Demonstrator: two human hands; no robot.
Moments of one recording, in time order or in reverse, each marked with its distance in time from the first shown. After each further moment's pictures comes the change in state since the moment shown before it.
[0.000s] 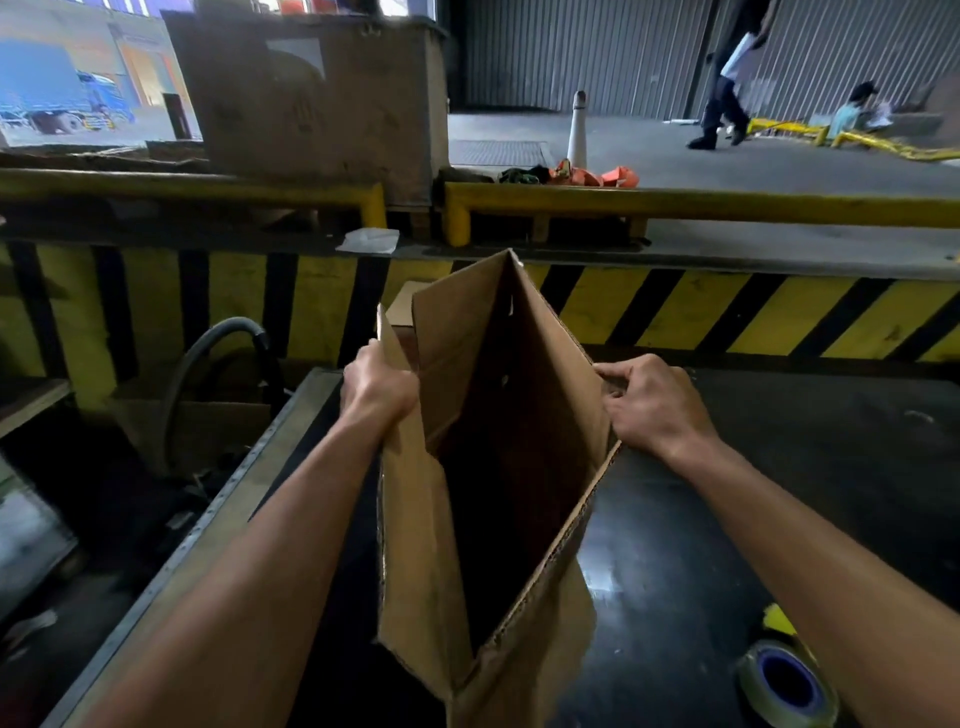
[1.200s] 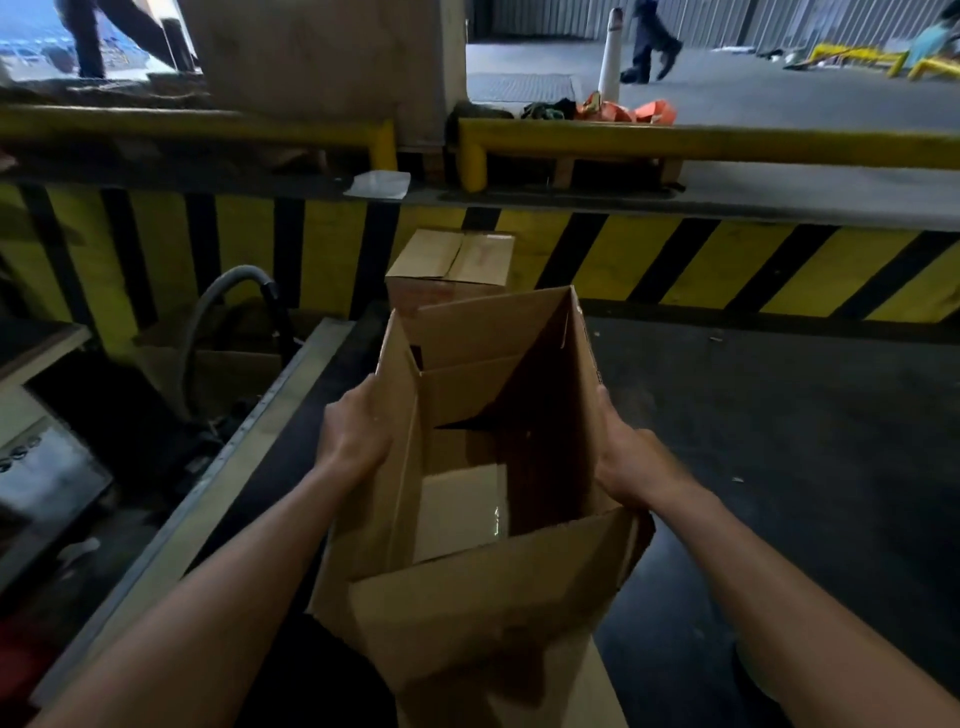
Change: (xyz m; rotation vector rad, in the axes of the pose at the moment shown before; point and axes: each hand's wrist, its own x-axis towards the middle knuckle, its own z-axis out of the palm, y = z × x) left_hand -0.018 -0.093 0.039 0.096 -0.040 0.178; right_hand -0.029 0.049 0.064 -0.151 -0.480 0.219
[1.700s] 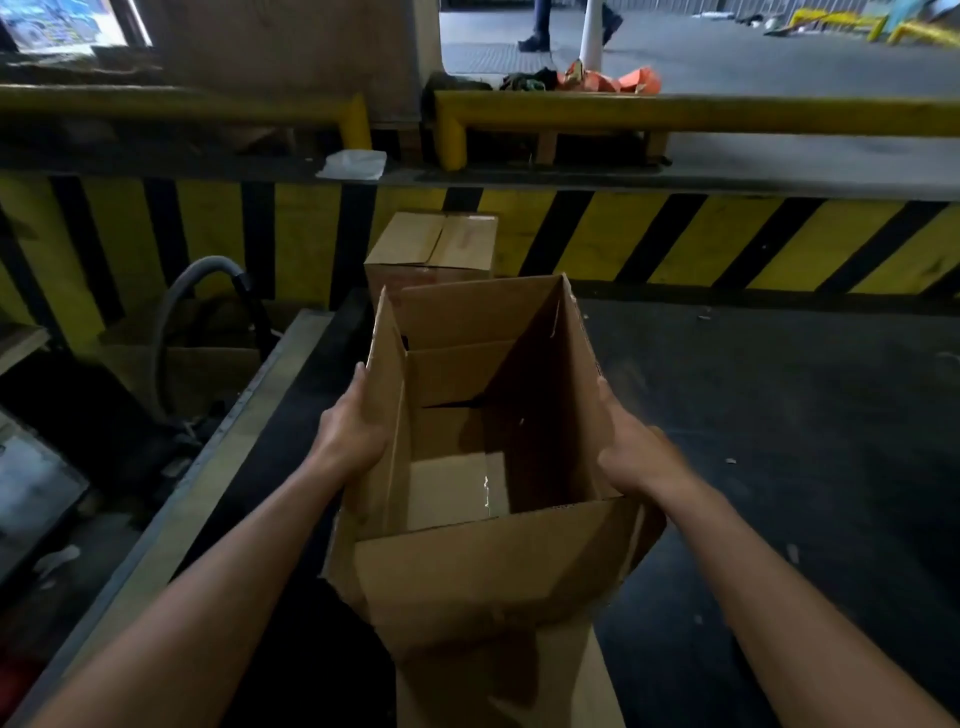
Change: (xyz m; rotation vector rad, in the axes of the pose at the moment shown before) left_hand 0.018 -0.004 0.007 -0.089 -0.226 -0.171; right_hand 0.017 0.014 0.007 0.082 0.017 0.071
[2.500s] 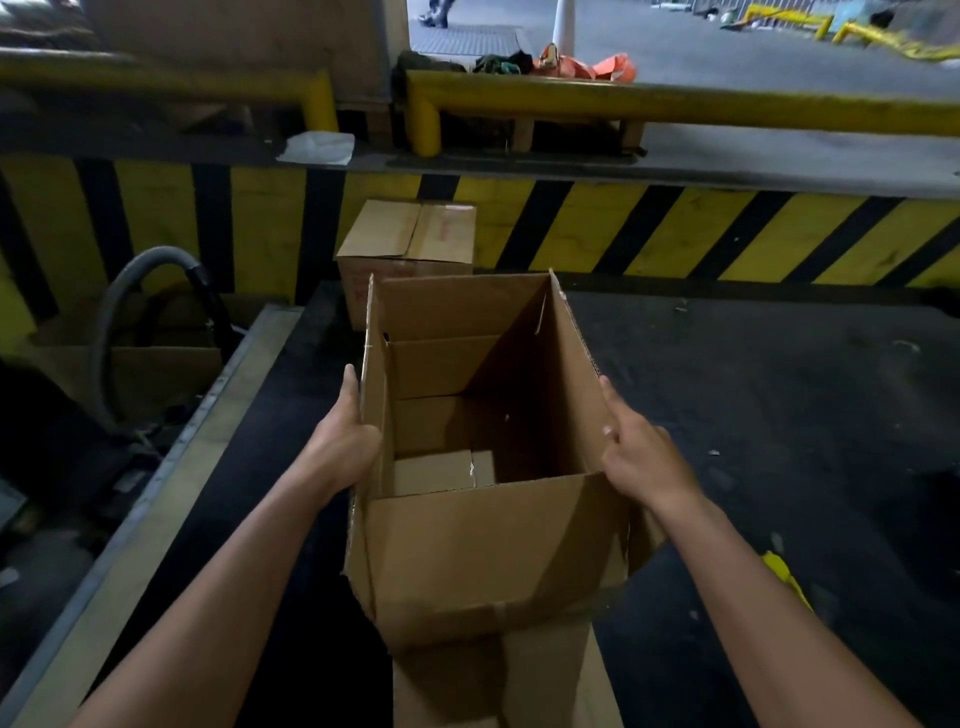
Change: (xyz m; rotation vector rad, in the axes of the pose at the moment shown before) left_hand 0.030 -0.015 -0.005 -0.127 -0.199 -0.004; right_hand 0.011 -0.005 0.018 0.077 0.215 -0.018
